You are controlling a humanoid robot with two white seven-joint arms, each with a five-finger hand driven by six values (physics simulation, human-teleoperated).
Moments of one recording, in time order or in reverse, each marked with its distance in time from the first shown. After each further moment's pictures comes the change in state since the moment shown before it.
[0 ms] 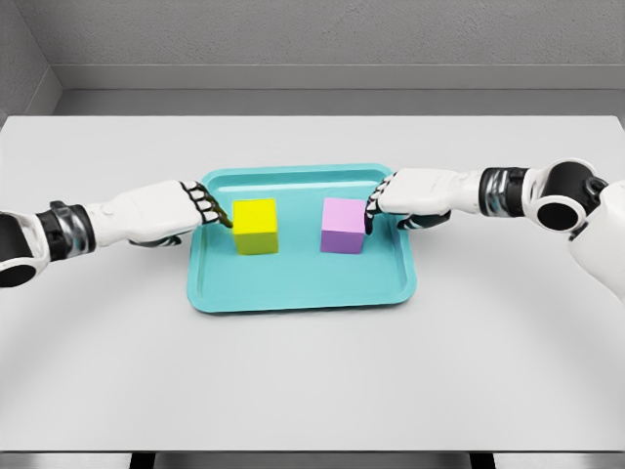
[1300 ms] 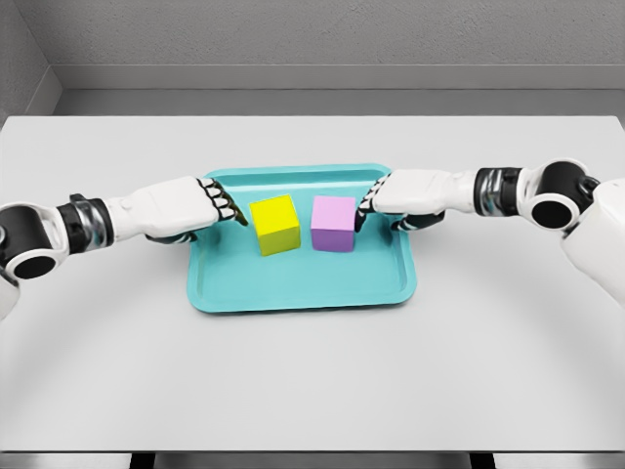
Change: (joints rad) left arm -0.023 -0.060 0.013 0.007 0.003 0.000 -0.069; right arm -0.009 0.024 0.007 0.034 -0.021 -0.022 0.000
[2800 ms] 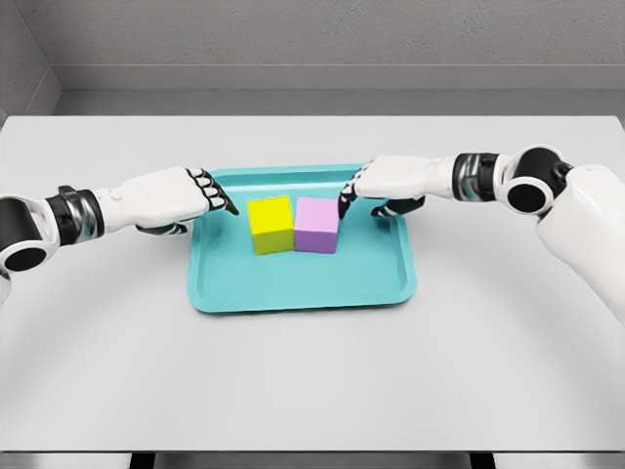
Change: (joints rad) left arm -0.012 0.006 0.017 0.028 0.005 0.000 0.001; right arm -0.055 0.092 0.003 0.105 0.009 0.001 0.000
